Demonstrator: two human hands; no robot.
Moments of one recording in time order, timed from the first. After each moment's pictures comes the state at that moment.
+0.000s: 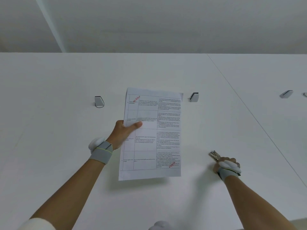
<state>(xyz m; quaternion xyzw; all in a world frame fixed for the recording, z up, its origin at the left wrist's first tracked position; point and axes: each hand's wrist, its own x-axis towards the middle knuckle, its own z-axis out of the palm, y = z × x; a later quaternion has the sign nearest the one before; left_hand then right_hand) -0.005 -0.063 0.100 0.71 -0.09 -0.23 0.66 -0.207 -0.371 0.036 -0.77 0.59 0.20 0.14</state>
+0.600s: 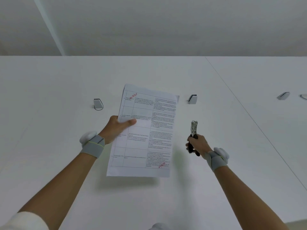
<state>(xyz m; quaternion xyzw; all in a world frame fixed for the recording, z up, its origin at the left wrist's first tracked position) 0.019 -0.050 0.117 0.74 -0.13 -0.24 0.61 -0.131 -0.337 0.064 -0.73 0.41 0.03 0.55</state>
